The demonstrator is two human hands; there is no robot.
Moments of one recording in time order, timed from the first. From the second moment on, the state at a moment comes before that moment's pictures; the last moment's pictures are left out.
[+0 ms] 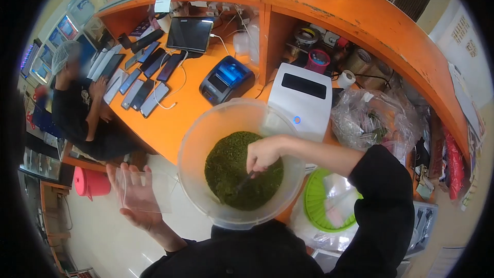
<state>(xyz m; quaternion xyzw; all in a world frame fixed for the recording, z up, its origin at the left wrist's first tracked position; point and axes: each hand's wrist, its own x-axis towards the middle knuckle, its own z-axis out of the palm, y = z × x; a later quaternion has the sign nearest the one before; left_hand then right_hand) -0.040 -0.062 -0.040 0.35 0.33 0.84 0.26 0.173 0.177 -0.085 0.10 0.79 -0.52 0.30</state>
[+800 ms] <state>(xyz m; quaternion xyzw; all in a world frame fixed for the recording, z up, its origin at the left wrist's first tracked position) -0.027 -0.025 0.006 0.67 0.60 0.44 0.02 0.196 0.190 0.046 0.08 0.89 -0.45 -0.01</state>
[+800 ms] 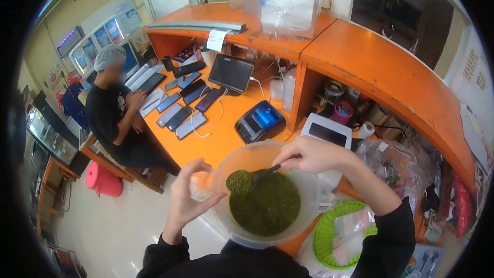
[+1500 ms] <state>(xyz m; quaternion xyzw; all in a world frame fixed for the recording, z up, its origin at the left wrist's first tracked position) 0.003 0.049 -0.013 0.39 0.27 0.56 0.68 0.226 0.096 0.072 0.13 0.95 0.18 -0.24</state>
